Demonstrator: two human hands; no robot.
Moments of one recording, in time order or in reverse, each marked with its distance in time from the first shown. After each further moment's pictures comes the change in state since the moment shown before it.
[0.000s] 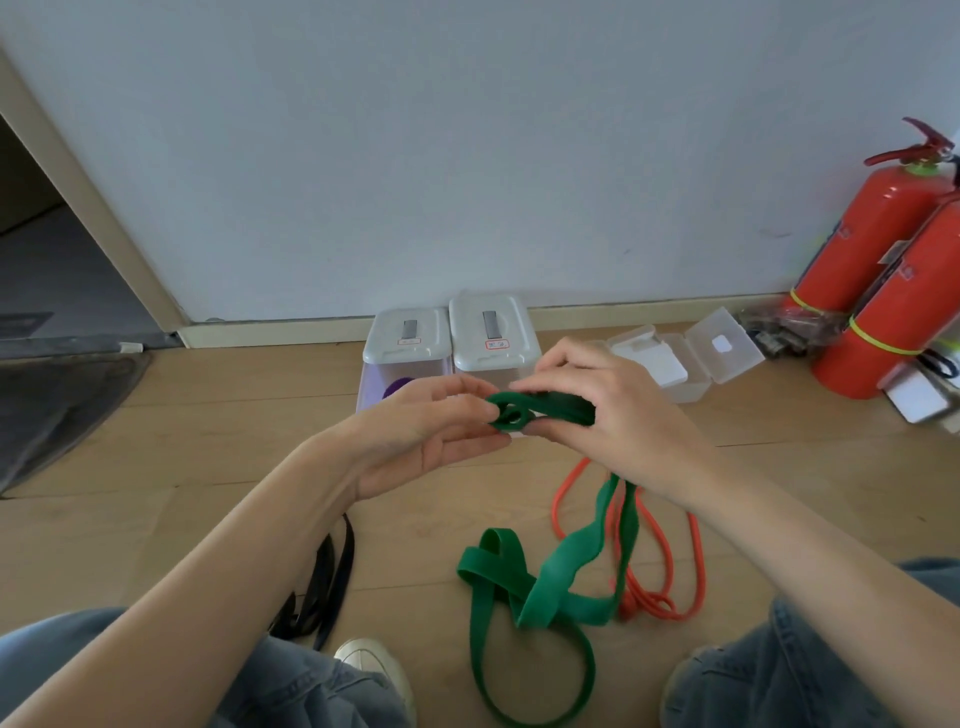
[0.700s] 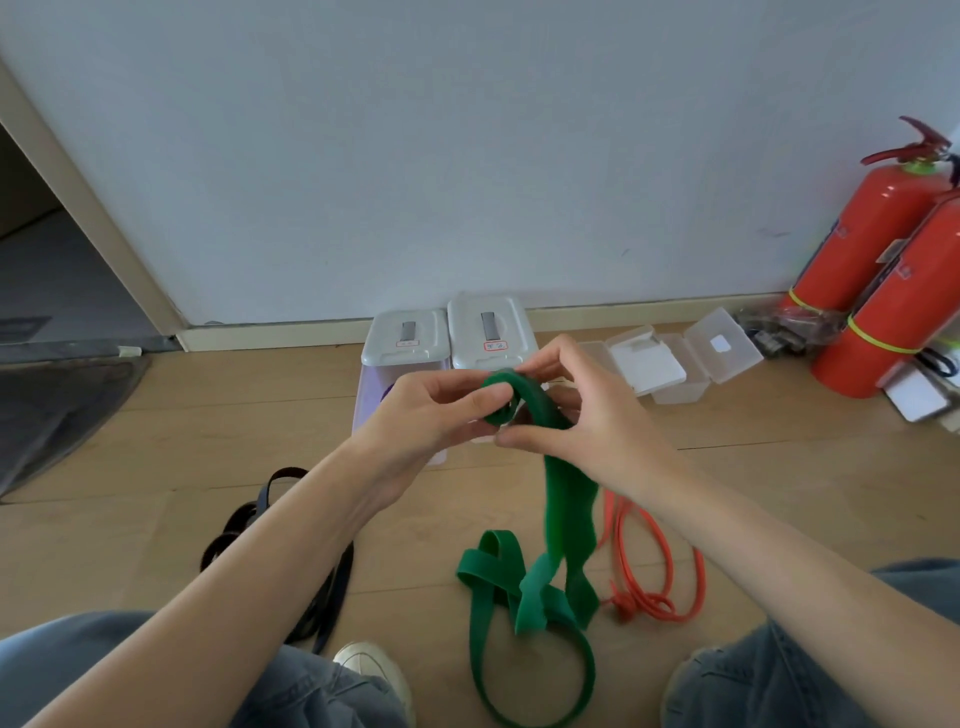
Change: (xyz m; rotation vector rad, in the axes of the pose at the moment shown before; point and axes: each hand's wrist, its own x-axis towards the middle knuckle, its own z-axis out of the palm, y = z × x) left_hand 0.001 -0.006 0.012 0.215 0.105 0.222; right_hand -0.001 -0.008 0.012 0.398 0.040 0.306
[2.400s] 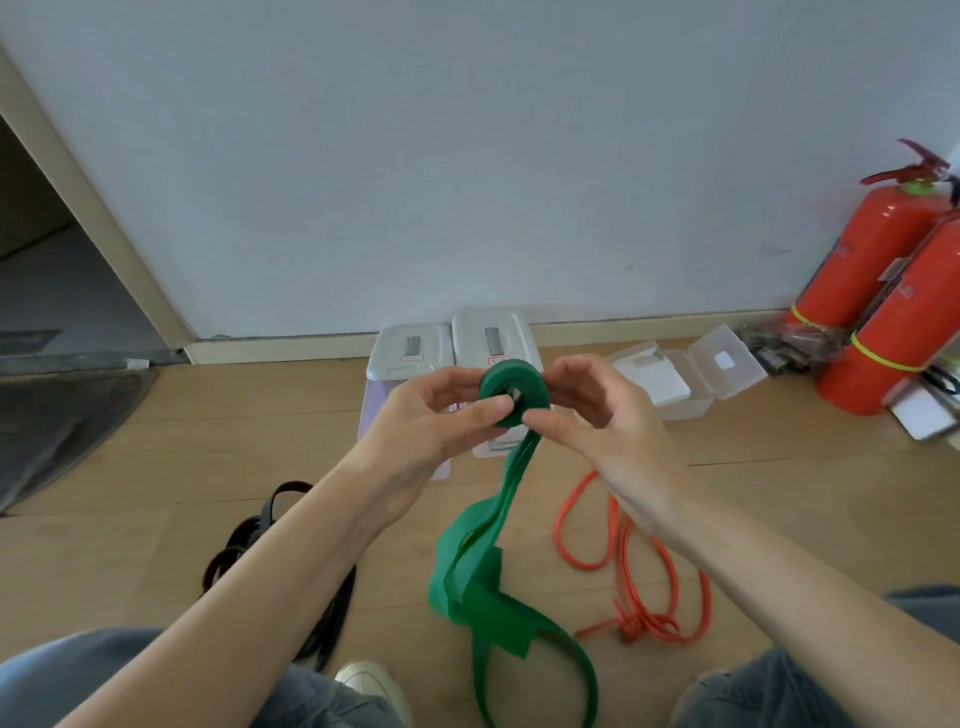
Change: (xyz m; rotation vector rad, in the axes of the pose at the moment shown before) left_hand -0.004 0.012 0.005 -0.110 0.150 0.056; right_hand 0.000 0.000 0.002 0.531 0.126 0.087
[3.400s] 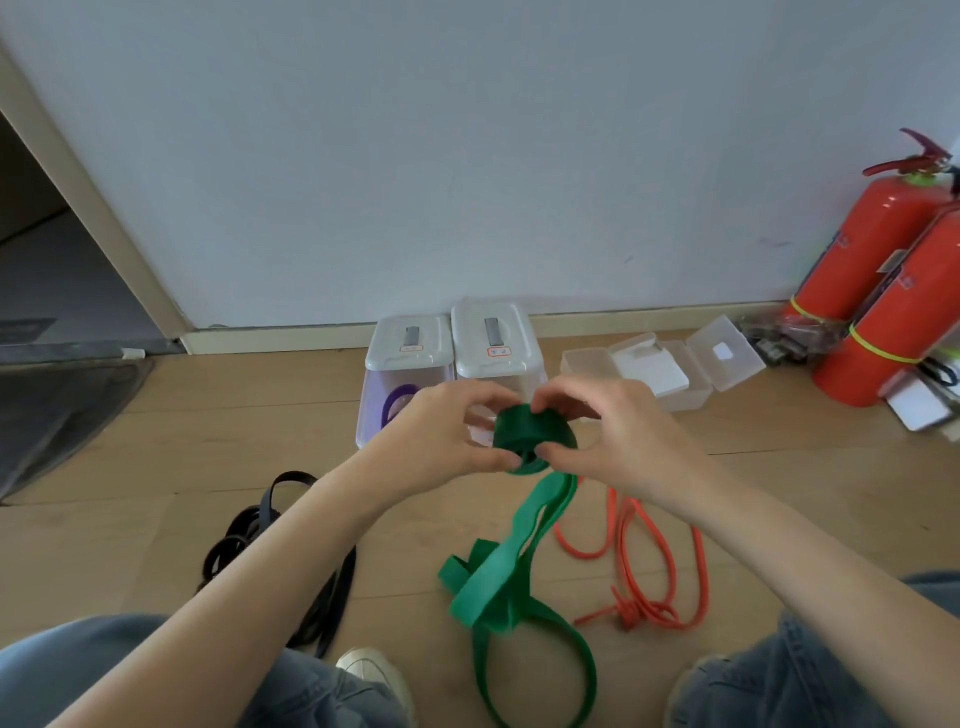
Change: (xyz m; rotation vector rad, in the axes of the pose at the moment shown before) left_hand 0.006 -0.007 -0.008 0.892 -0.155 0.120; right_hand 0.001 -0.007 -0.013 -0.823 -0.225 -0.177
